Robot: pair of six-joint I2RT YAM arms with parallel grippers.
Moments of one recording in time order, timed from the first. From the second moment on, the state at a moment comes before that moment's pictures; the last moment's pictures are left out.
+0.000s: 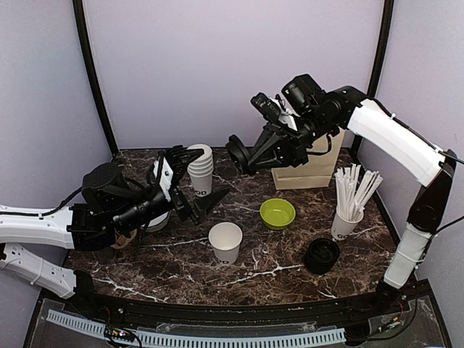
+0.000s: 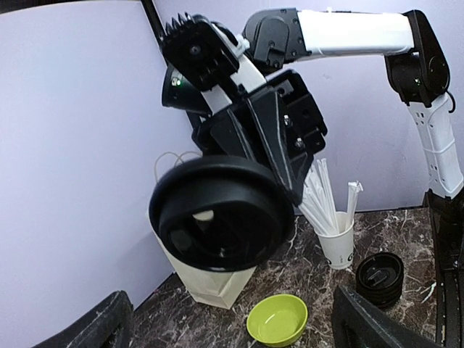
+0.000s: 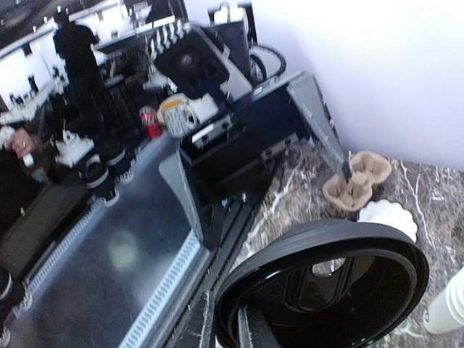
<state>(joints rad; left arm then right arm) -1.17 1.09 0.77 0.45 -0.18 0.38 0.72 1.77 1.96 -1.16 -1.24 -0.74</state>
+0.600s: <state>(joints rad) -1.17 1.25 0.82 0.61 -0.16 0.43 0.72 1.70 1.77 -0.77 -1.41 -0.41</state>
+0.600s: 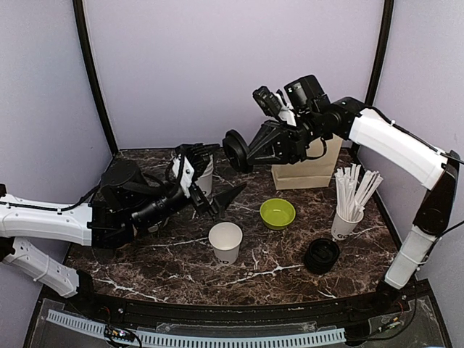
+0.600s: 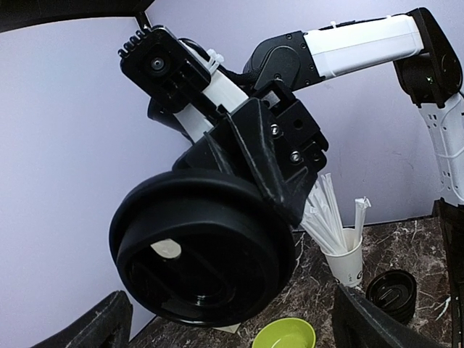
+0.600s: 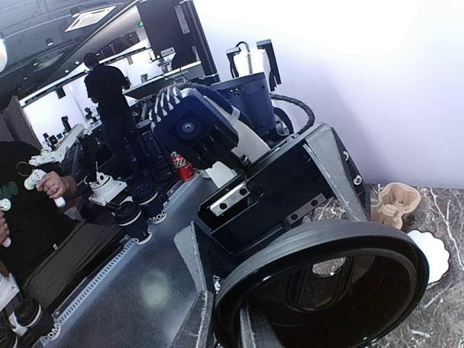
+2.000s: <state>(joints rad) -1.16 1.22 1.10 -0.11 -0.27 0.22 0.69 1.52 1.53 -0.79 -0.76 -0.46</state>
